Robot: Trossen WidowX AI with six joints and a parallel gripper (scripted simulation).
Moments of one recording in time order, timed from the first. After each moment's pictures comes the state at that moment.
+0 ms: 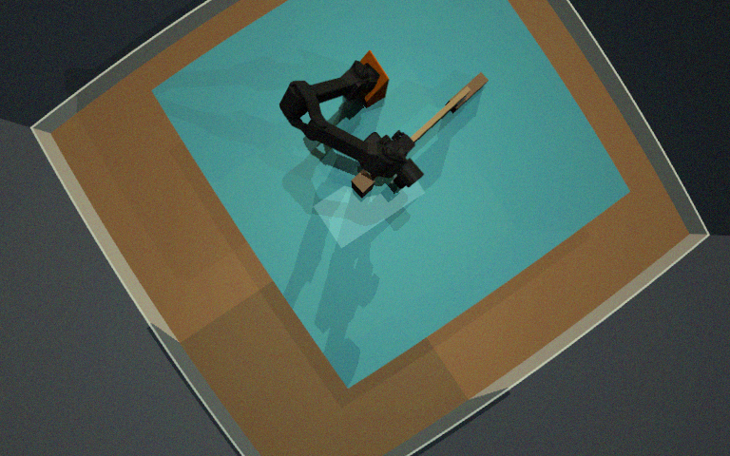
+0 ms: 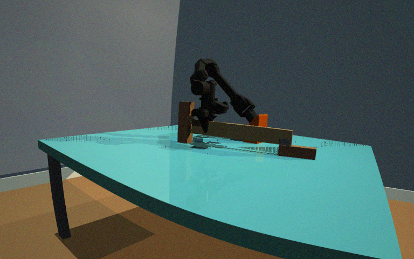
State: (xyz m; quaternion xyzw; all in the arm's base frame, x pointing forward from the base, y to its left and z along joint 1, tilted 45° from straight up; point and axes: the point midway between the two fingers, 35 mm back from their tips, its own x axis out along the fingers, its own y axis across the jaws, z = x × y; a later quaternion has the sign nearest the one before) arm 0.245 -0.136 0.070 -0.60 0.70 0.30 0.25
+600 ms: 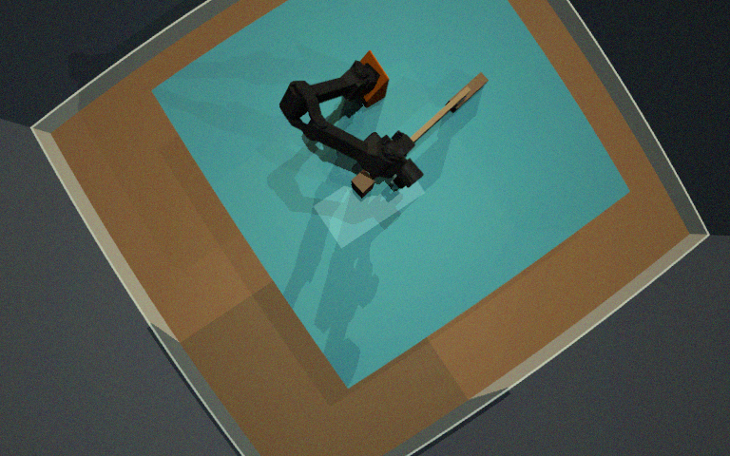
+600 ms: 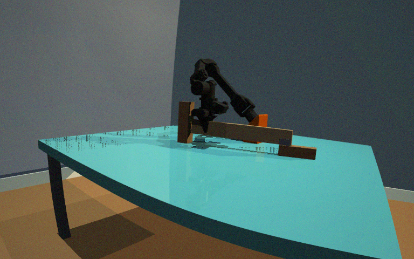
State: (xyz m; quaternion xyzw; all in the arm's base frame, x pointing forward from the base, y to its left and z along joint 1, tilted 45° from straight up) arm 0.245 -0.136 0.070 -0.60 0.70 0.30 0.25
